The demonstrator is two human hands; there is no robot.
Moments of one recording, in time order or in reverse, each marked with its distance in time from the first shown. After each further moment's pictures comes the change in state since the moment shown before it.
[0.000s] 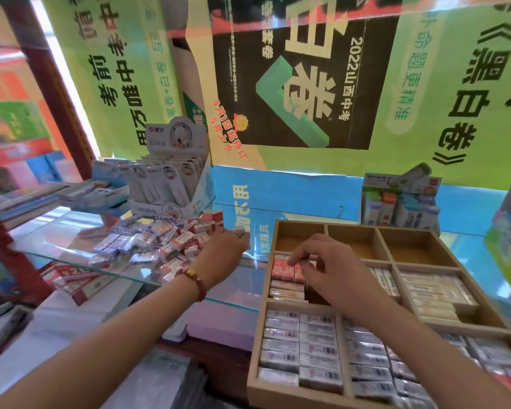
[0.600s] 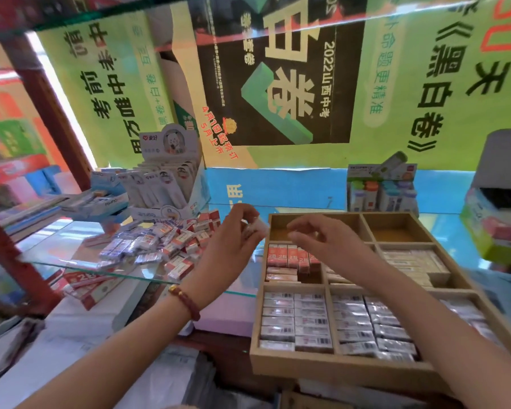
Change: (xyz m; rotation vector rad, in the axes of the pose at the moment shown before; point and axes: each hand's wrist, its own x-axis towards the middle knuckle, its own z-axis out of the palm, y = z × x) left_hand -0.040 0.048 -0.088 -1.019 0.354 -0.204; right_hand -0.004 -0.009 -0.023 0.182 0.002 0.088
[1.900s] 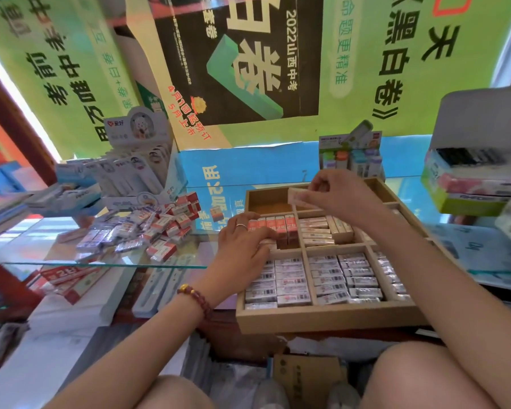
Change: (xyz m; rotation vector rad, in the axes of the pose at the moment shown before) left_hand -0.037 0.023 0.031 0.417 -0.383 -0.009; right_hand -0.006 0.003 -0.040 -0.339 0.171 0.171
